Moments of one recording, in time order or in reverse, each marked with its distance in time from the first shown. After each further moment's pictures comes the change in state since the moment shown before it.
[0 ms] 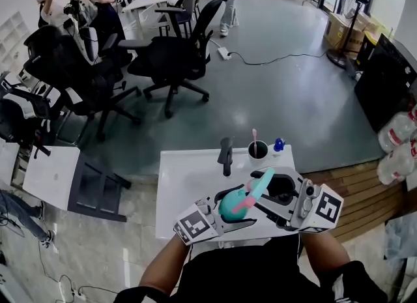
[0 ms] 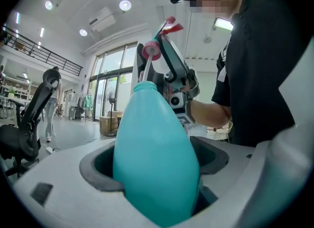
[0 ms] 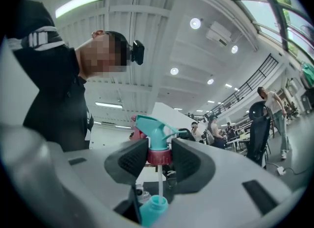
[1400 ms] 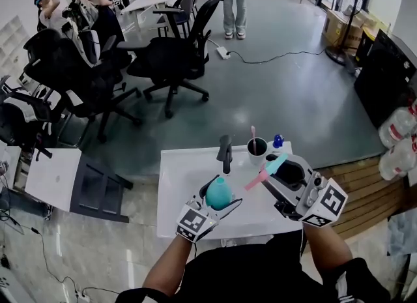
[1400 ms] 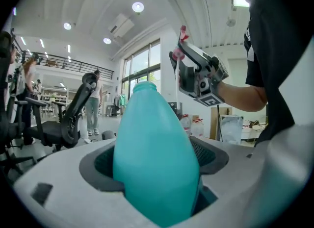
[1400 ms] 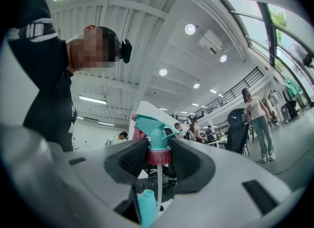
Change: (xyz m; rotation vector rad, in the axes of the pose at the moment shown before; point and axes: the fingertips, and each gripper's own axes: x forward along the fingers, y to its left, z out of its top) left arm -0.037 0.064 -0.064 -0.037 0.068 0.410; right arm -0.034 -0.039 -0.005 -0.025 0.016 -0.205
